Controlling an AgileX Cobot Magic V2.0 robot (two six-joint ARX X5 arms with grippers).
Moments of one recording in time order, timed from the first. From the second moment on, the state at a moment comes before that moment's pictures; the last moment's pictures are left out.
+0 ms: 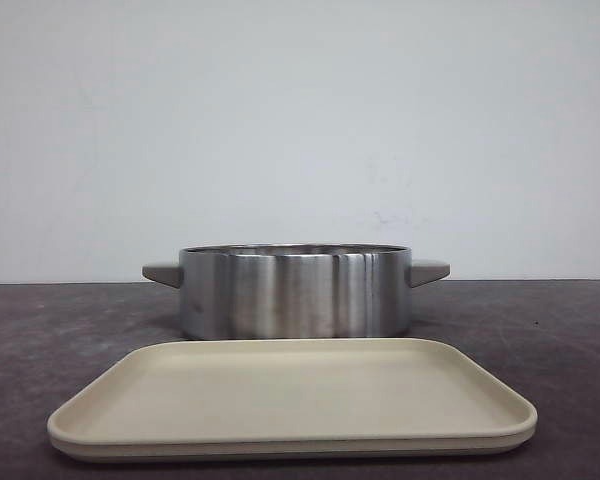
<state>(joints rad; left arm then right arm) -0.74 0.49 0.96 -0.73 -0.39 -0.22 0.54 0.48 0.58 0.03 0.19 0.09</state>
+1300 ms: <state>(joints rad) -0.74 0.49 0.96 -0.73 -0.39 -0.22 0.13 0.00 0.02 -0.16 0.13 0.02</state>
